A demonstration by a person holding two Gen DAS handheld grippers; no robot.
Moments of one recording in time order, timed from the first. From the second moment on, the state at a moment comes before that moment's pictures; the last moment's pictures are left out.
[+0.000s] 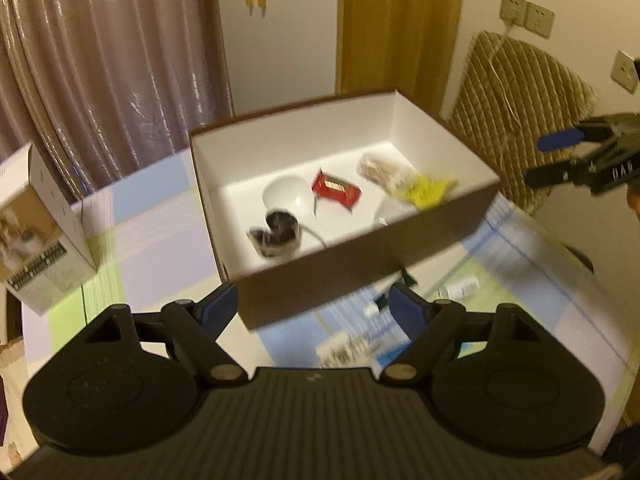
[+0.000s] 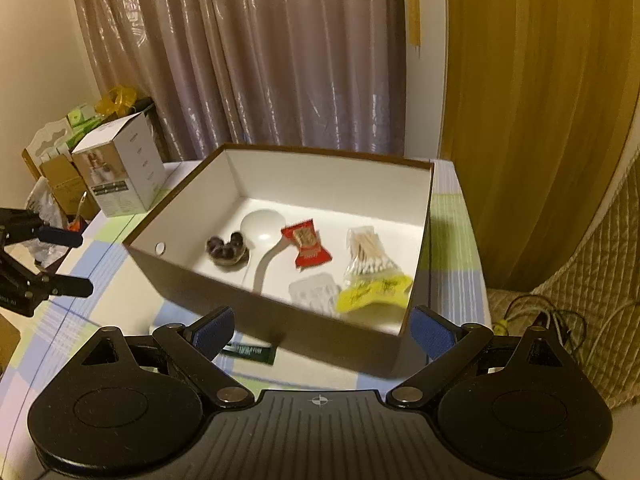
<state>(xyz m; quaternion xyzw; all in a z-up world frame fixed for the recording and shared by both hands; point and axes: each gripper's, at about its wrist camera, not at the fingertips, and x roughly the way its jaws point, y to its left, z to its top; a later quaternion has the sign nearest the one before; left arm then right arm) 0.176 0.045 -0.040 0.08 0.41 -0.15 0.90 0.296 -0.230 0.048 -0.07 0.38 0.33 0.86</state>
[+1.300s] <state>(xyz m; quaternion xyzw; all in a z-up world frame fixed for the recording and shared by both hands) 0.208 0.008 -0.159 0.26 0.44 -0.37 0.78 0.296 -0.240 -0.053 -0.13 0.47 0.32 0.81</state>
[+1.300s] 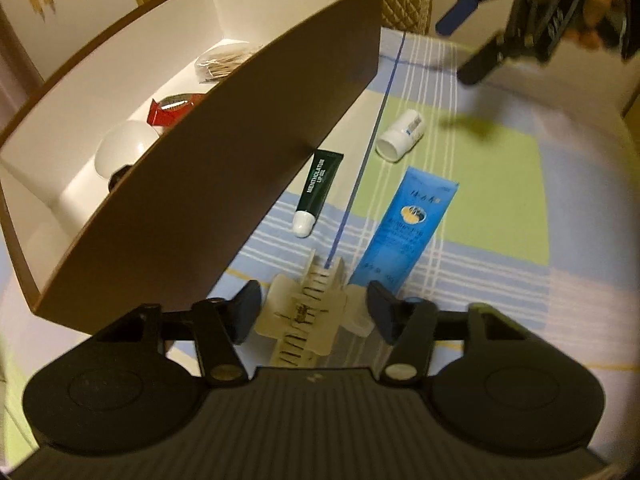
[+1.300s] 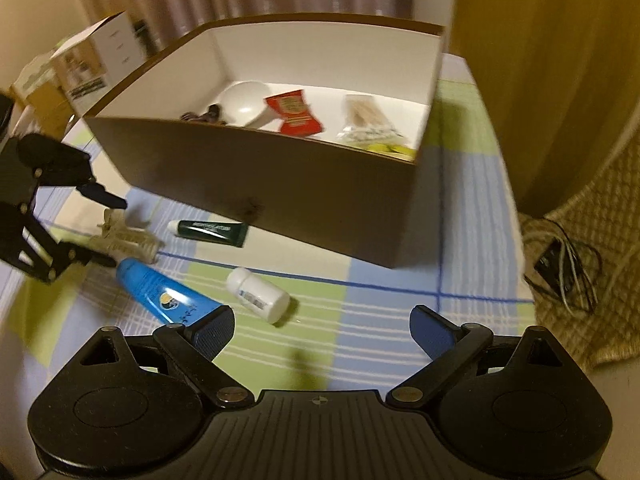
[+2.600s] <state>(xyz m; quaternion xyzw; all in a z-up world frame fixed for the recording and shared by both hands) 0.166 0.042 -0.145 0.18 0.49 -0.26 0.81 0.285 -0.184 -0.102 -0.22 0.45 0.42 0.76</state>
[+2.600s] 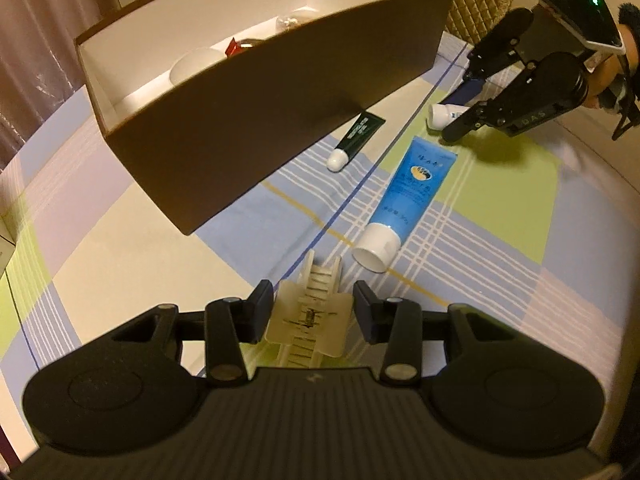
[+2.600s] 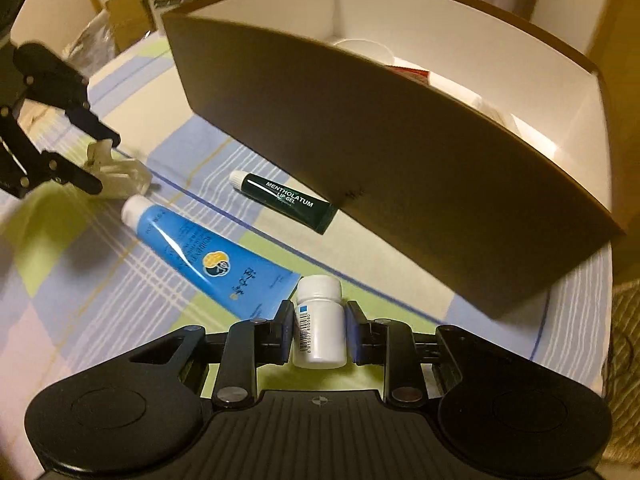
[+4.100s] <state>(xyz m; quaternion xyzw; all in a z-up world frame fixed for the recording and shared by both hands) 0.236 0.013 -0.010 0.16 0.32 -0.21 0.91 0.341 -0.189 0.036 -0.12 0.38 0.38 0.84</state>
